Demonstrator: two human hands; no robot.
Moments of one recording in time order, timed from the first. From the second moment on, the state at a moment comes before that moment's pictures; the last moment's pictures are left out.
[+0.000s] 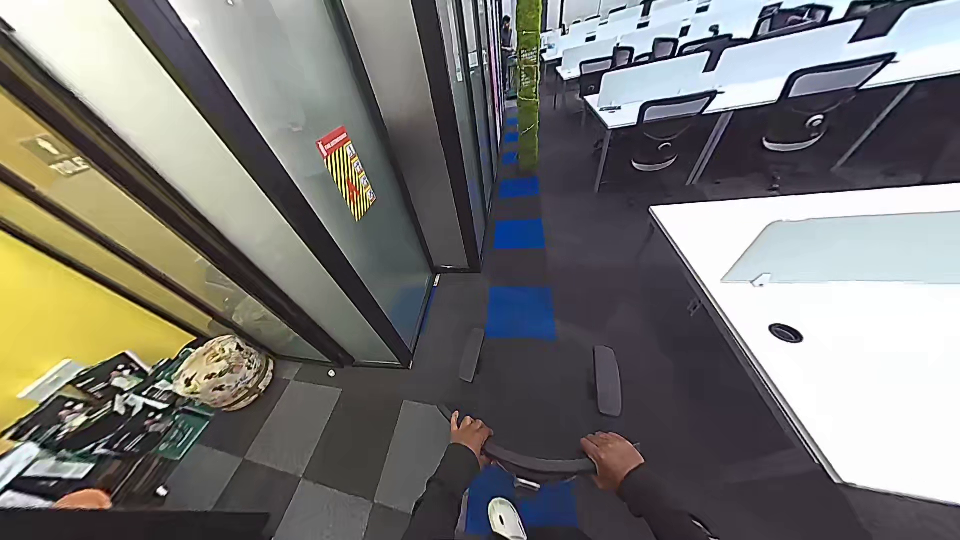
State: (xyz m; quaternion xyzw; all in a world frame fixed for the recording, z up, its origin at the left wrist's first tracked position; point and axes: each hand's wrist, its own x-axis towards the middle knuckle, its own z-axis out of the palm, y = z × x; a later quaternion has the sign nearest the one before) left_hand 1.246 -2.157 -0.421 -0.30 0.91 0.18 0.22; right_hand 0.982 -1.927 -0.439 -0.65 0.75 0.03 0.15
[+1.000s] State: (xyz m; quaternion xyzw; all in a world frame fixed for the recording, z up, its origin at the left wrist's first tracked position) left_hand 0.993 -2.606 -0.425 -0.10 0.96 0.12 0.25; right_hand 0.829 -2.311 -0.419 -0.43 0.88 0.06 0.21
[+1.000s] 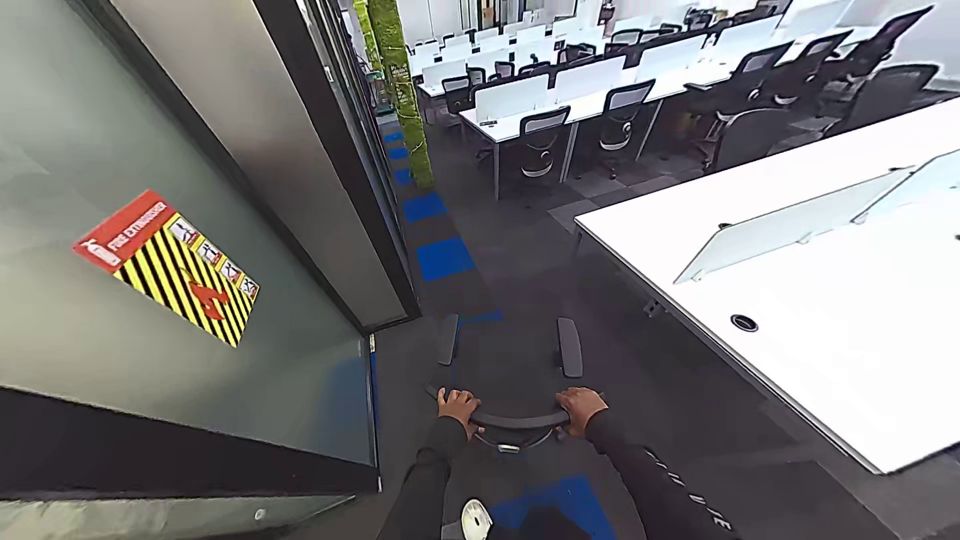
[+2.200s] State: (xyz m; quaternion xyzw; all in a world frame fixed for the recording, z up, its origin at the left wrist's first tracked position) left_hand 0.566 -2.948 -0.433 0.03 0.97 0.09 0.23; right_hand 0.482 -2.619 -0.421 -0.29 0.92 0.06 0.25
